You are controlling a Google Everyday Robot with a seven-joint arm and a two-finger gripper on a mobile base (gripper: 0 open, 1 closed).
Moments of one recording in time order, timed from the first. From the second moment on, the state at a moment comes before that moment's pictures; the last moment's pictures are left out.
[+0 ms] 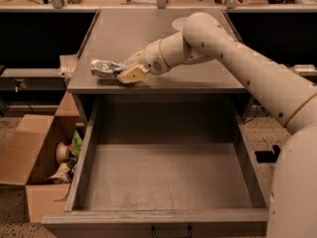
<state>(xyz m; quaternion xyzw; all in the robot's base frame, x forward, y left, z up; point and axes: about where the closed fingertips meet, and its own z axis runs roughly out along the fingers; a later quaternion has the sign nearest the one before) 0.688 0.081 0.843 -0.56 0.66 0.30 0.41</state>
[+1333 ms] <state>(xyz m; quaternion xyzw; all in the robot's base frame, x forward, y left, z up) 0.619 0.042 0.820 -0.54 0.68 0.31 0.39</state>
